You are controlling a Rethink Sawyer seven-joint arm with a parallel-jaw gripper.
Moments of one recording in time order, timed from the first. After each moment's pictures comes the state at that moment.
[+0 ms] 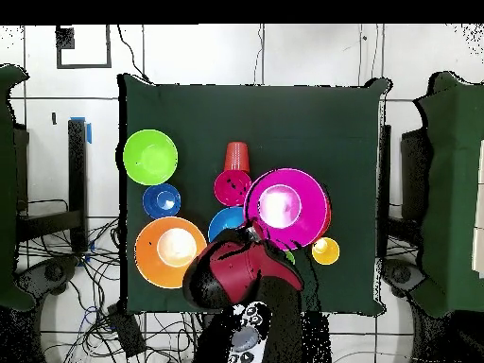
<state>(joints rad) 0.02 -0.77 -0.23 1.88 -0.61 0.14 1.65</state>
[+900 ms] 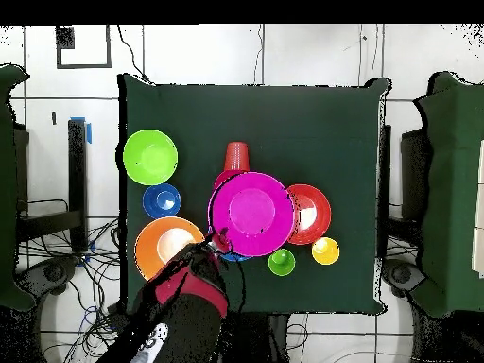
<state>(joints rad) 0.38 -0.68 -0.43 1.85 -0.58 0.14 1.73</state>
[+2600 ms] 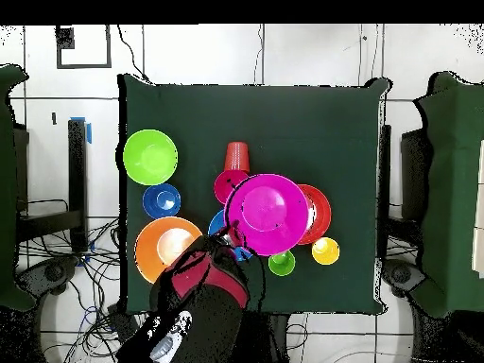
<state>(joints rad) 0.30 -0.65 -0.43 1.83 -0.56 0.08 1.83</state>
